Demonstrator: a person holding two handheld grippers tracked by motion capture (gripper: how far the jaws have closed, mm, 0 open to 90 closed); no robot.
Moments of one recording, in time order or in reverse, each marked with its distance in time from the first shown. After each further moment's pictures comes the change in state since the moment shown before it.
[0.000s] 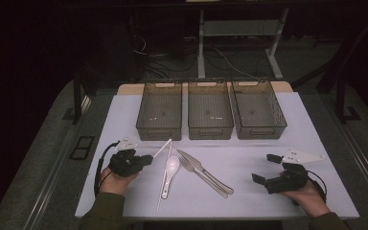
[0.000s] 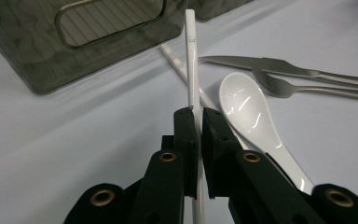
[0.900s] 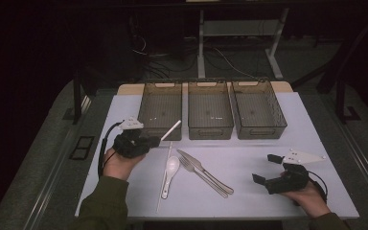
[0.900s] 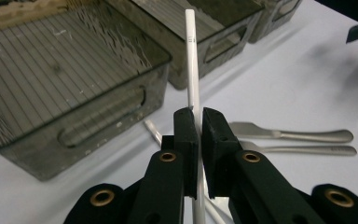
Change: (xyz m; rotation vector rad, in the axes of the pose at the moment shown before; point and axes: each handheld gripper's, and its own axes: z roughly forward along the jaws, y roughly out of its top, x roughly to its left) left arm -0.010 0.069 -0.012 -0.058 -0.030 0.035; right arm 0.000 0.000 -0.002 -0.003 -0.012 0.006
